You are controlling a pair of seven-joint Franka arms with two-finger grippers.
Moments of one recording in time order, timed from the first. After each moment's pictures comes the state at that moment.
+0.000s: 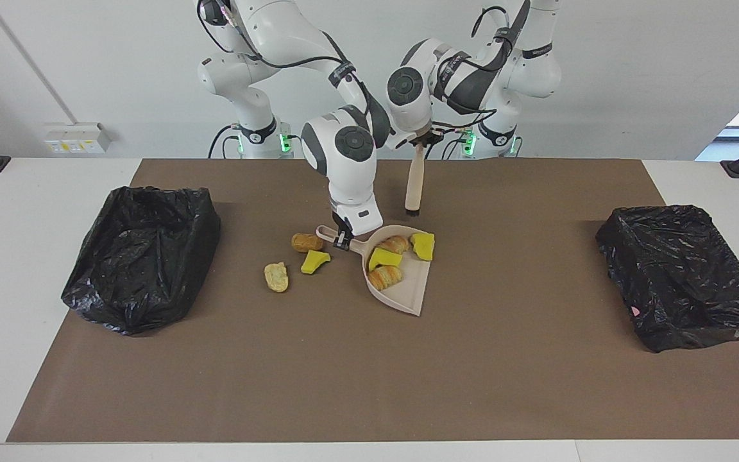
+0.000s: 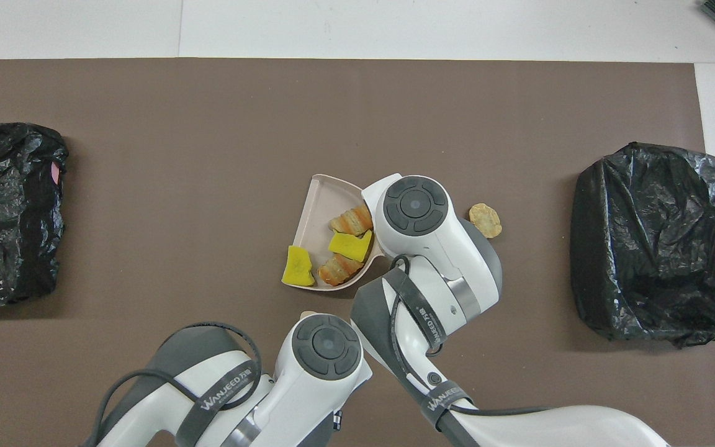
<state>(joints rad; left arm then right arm) -0.70 -0.08 -0.16 -2.16 -0.18 1.60 -0.55 0.62 0.32 -0.09 -1.81 -0.01 2.05 -0.70</state>
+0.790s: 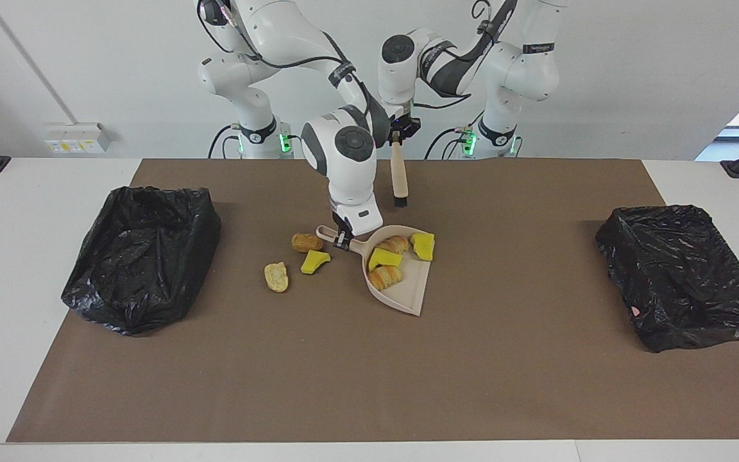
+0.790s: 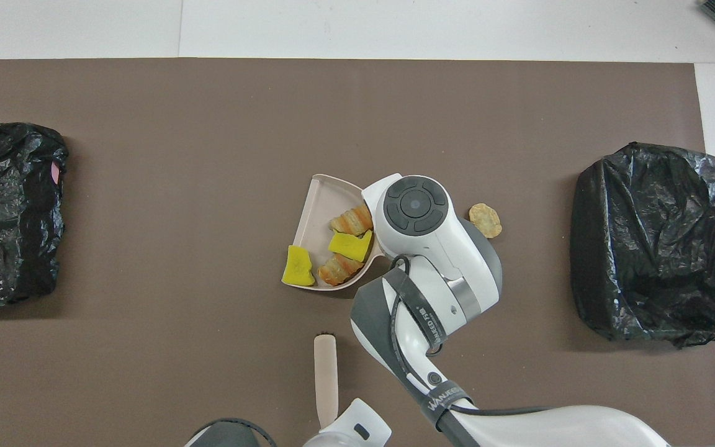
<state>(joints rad) -0.93 -0.24 -0.16 -2.44 -0.23 2.03 -0.93 0.62 0.32 -0.09 -1.81 -0.01 2.05 -0.70</state>
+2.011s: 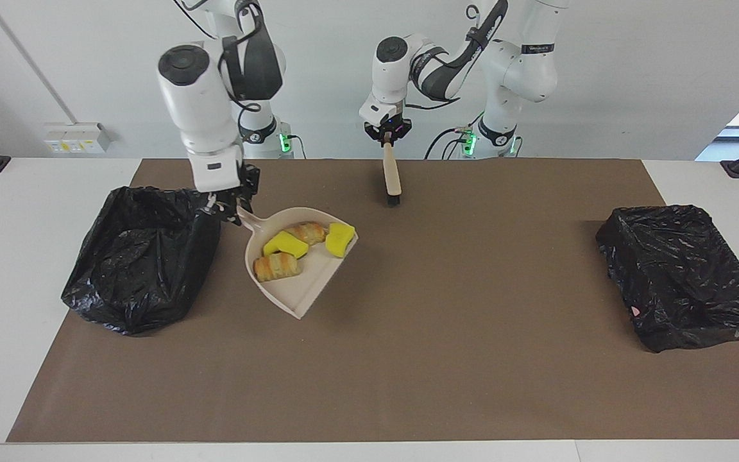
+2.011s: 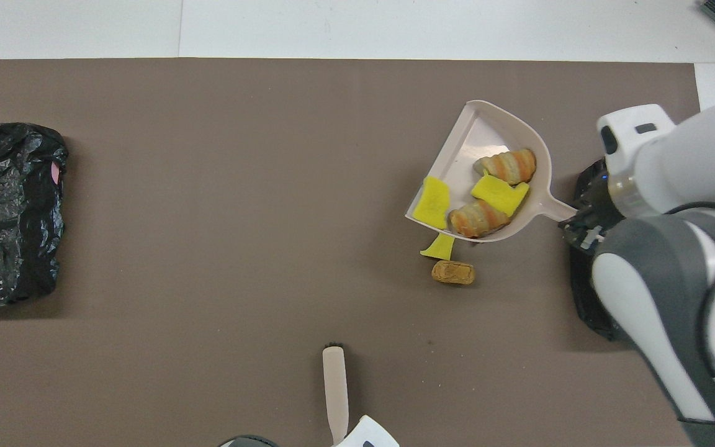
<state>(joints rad) -1.00 -0.21 -0.16 -2.49 -0.24 2.17 -1.01 0.18 -0.01 -0.10 -1.80 -0.02 1.77 -0.90</state>
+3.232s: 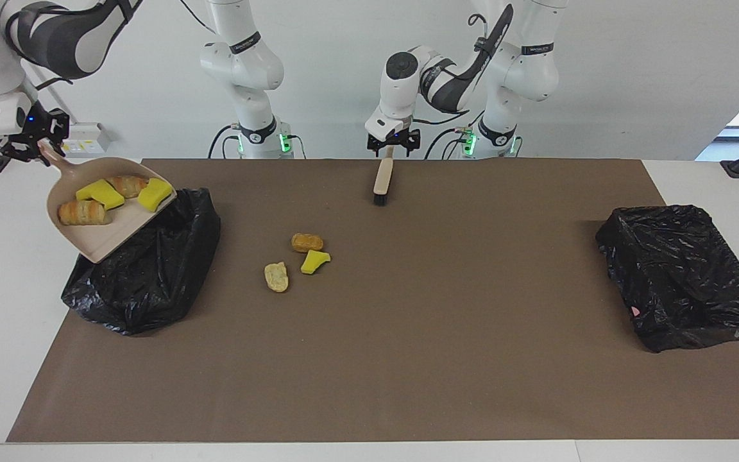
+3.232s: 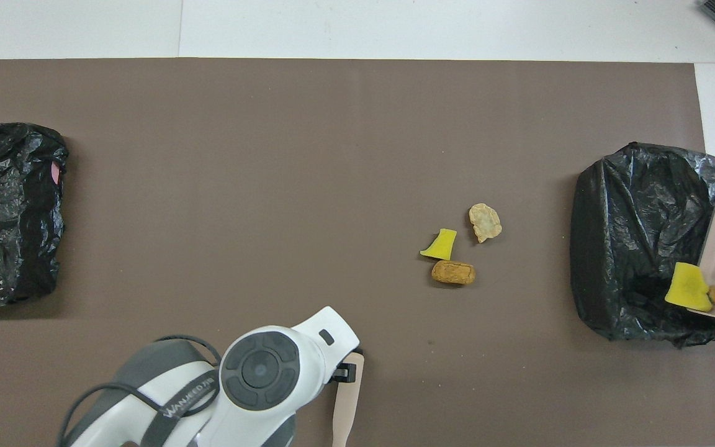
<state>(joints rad) -0.65 -0.16 -0.12 -2.25 -0.17 2.01 -0.54 -0.34 -0.04 -0.10 -1.87 -0.60 1.83 -1.42</state>
